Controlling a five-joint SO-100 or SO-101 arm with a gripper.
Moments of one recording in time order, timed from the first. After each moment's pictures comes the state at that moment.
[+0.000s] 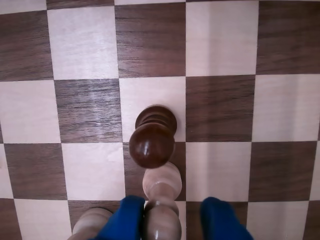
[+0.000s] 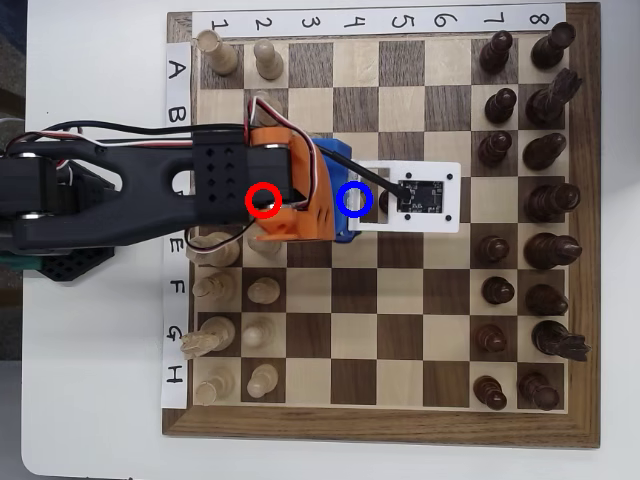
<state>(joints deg) -5.4 82.4 94.5 63.3 100.5</state>
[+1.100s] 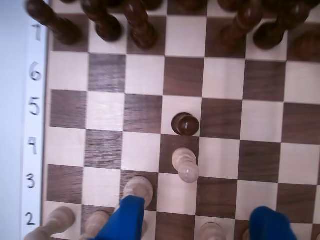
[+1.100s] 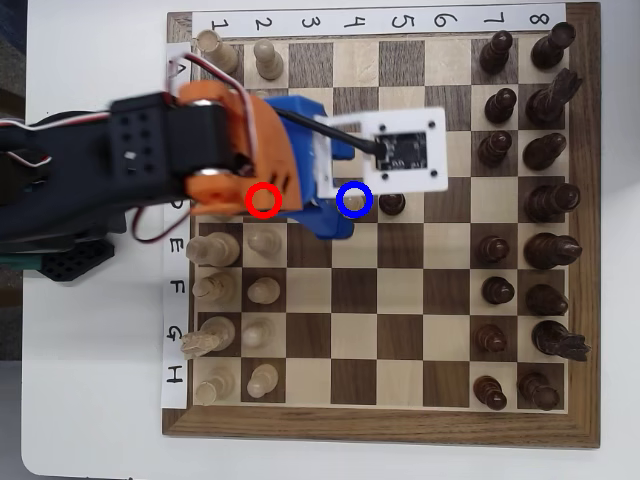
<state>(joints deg) -10.5 96.0 83.7 77.7 100.5</state>
